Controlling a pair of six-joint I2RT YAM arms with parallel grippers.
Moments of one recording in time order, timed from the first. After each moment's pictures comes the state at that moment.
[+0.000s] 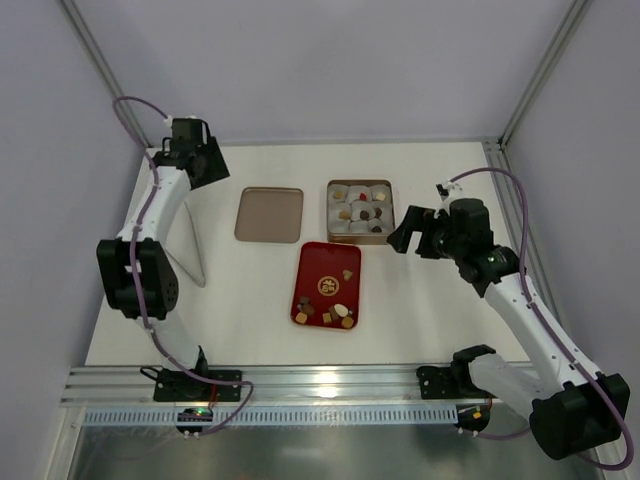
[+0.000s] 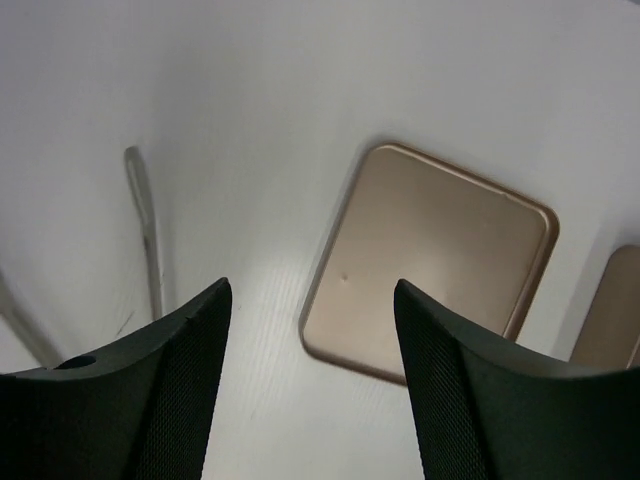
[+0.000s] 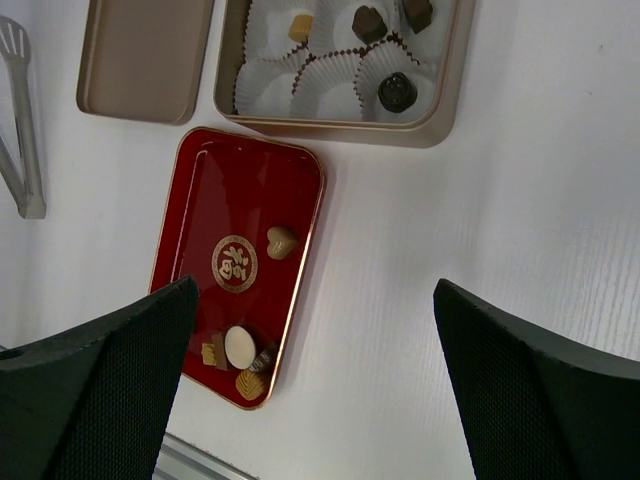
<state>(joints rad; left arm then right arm) -0.03 1.70 1.57 -0.64 -0.16 -0.37 0.26 0.98 0.82 -0.45 -0.19 0.42</state>
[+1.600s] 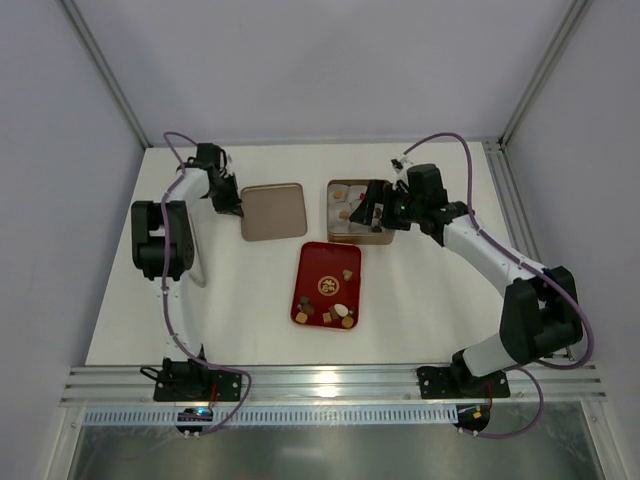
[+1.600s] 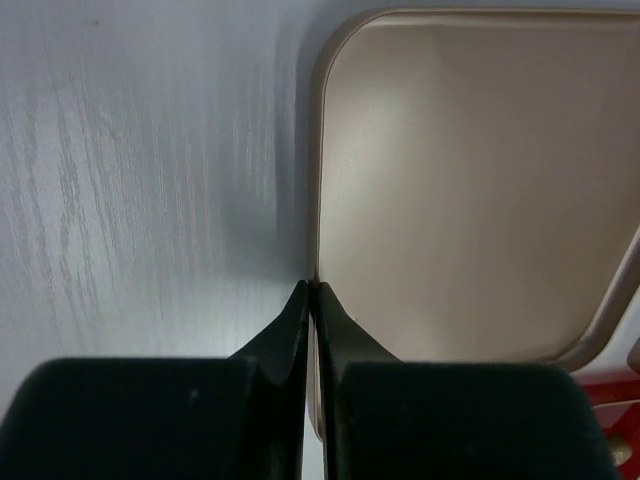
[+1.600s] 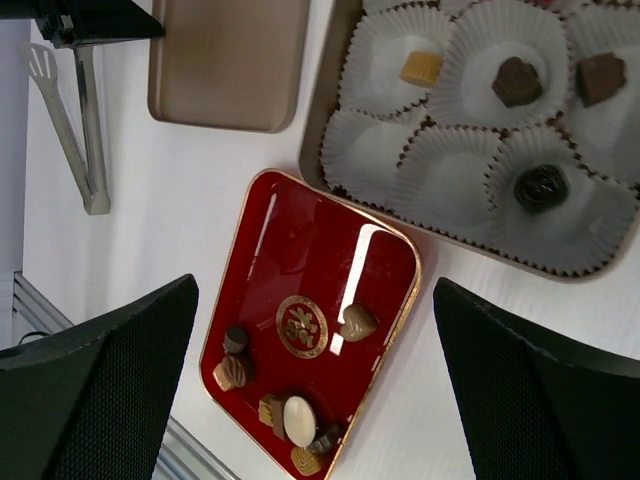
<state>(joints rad) -0.03 2.18 1.69 -0.64 0.21 -0.25 0.33 1.45 1.04 -0.25 -0.35 0.47</state>
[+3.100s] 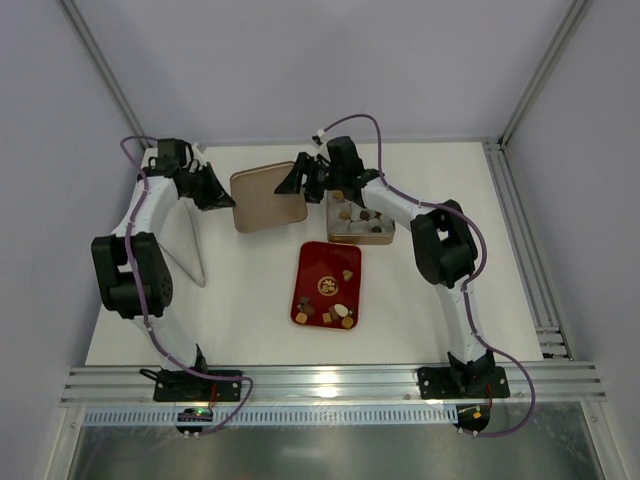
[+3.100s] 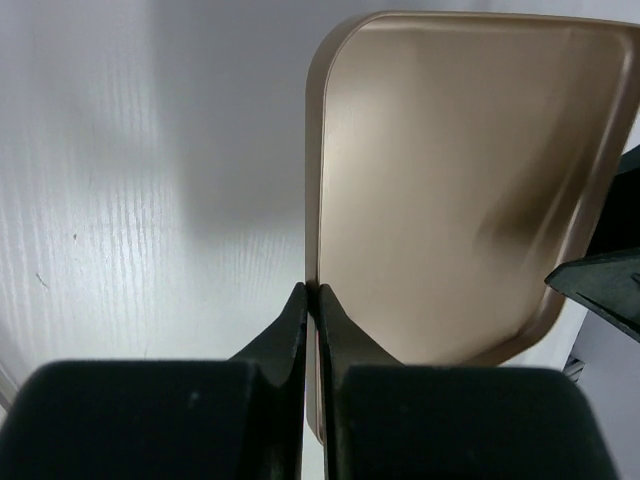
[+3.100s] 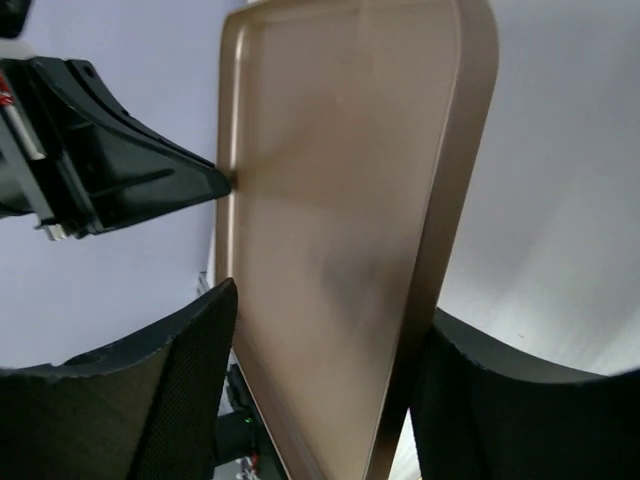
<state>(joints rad) 0.07 1.80 1.48 -0.66 0.48 -0.38 0.55 2.22 1.79 -0.06 -0.58 0.79</state>
